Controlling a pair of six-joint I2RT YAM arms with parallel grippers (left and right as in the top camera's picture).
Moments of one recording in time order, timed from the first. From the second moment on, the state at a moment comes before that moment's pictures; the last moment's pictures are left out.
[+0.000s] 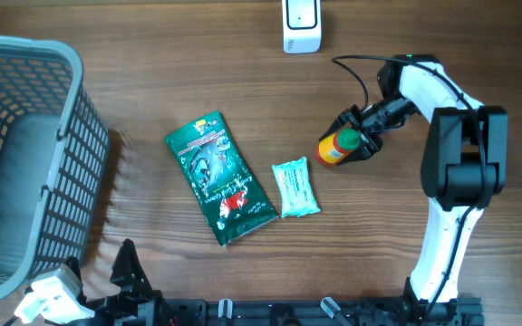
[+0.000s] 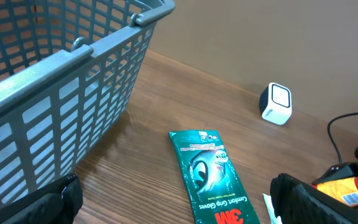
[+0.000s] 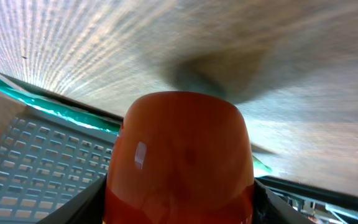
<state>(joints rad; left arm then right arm) -0.02 0.01 0.90 -1.19 -0.13 -0.39 0.03 2.28 1.63 -1.36 -0.80 0.56</state>
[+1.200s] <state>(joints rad) -0.02 0.01 0.90 -1.19 -0.13 -0.39 0.21 1.93 1.37 -1.22 -1.02 0.79</state>
